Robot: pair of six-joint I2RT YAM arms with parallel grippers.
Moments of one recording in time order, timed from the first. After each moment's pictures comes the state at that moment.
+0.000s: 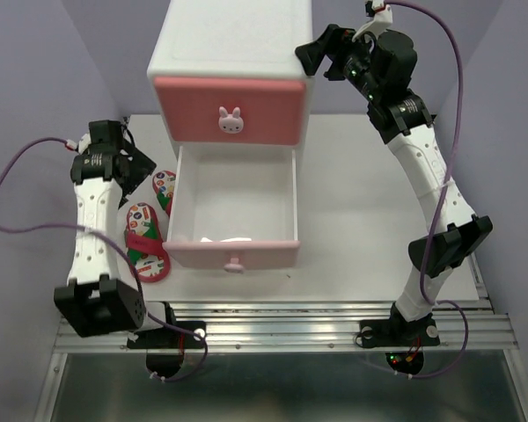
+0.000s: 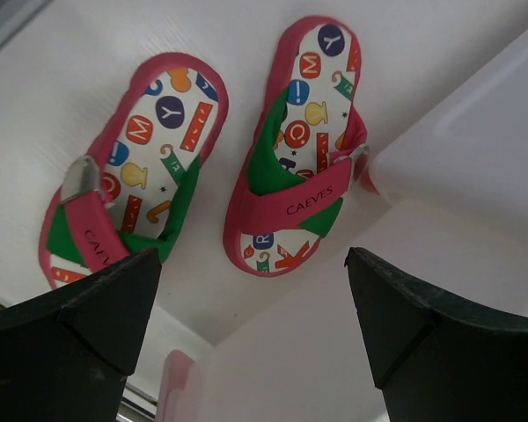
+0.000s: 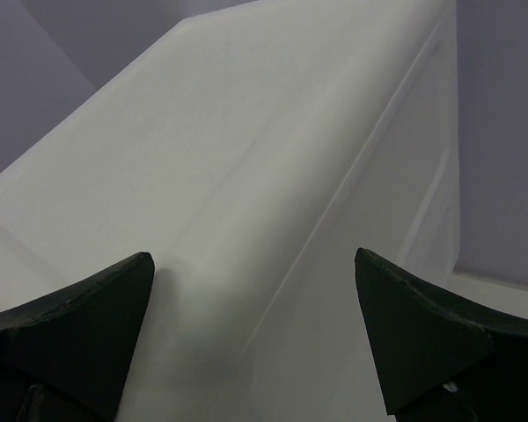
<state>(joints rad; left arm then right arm) 0.13 1.25 1.46 -1.08 -0.24 -0.73 0.37 1.80 2.17 -0.29 -0.15 0.37</state>
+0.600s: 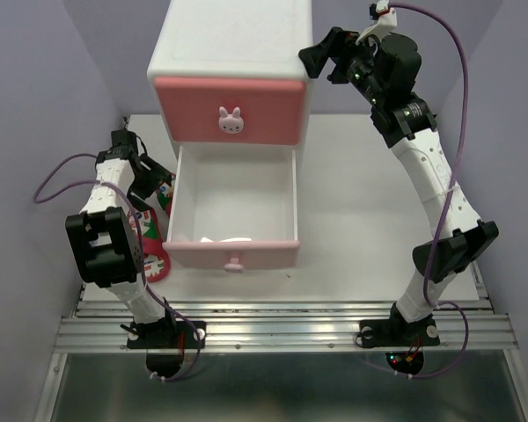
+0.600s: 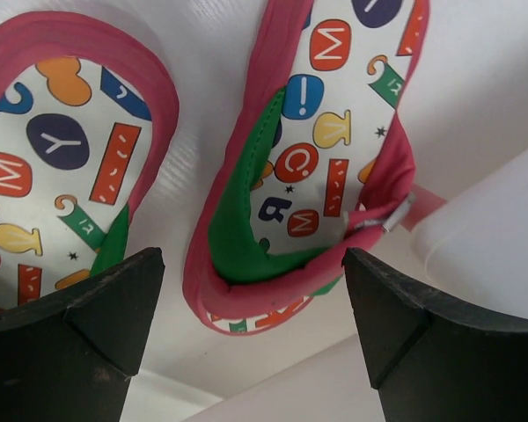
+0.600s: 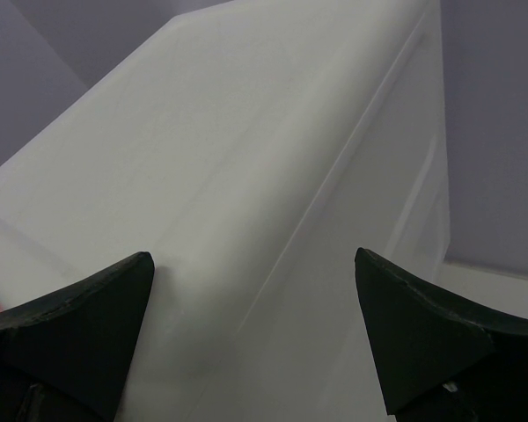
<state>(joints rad) 0.18 1.67 1.36 -0.84 0.00 -0.74 0.37 1.75 2.11 -0.29 -0.13 0.37</state>
